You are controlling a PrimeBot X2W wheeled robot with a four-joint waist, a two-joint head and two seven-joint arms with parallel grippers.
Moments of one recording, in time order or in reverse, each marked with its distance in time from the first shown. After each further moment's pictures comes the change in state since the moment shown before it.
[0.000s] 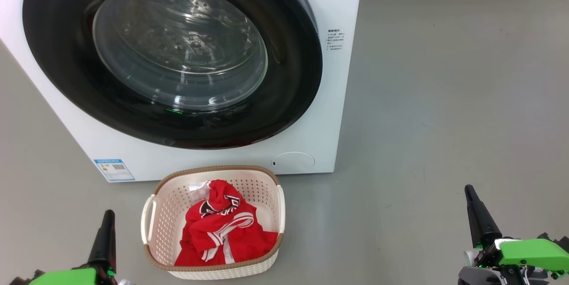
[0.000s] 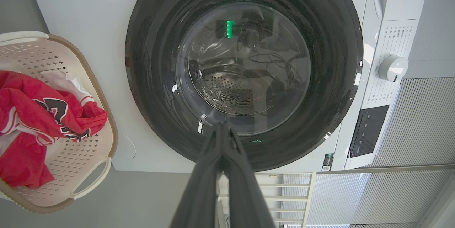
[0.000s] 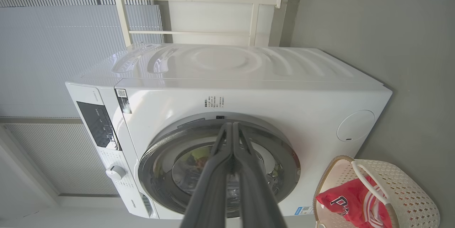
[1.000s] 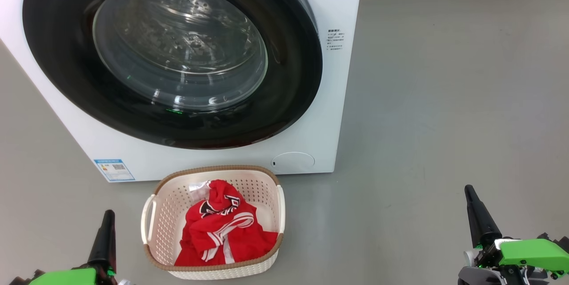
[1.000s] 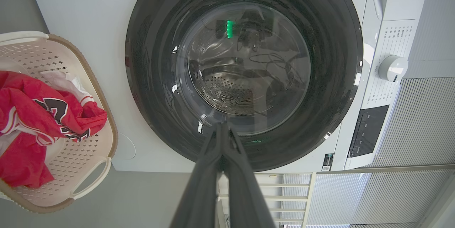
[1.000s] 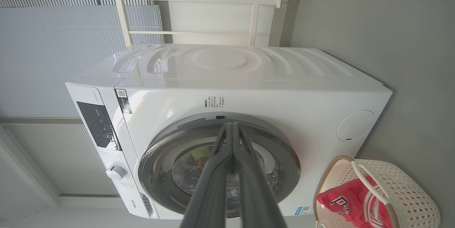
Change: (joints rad) left arm 0.000 0.000 0.000 0.000 0.000 0.000 0.000; right arm 0.000 0.001 -0.001 0.000 0.000 0.000 0.000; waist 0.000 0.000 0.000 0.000
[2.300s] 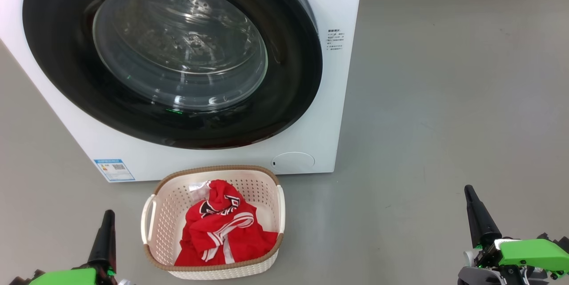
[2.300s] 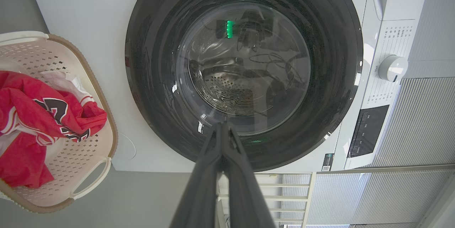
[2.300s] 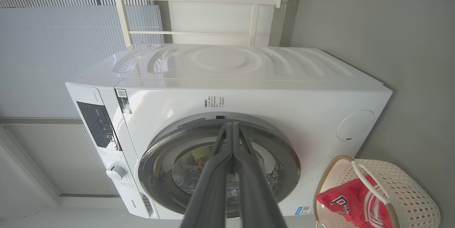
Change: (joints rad) left arm 0.000 0.000 0.000 0.000 0.000 0.000 0.000; right arm 0.000 0.001 0.000 0.000 0.000 0.000 0.000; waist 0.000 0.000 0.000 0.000
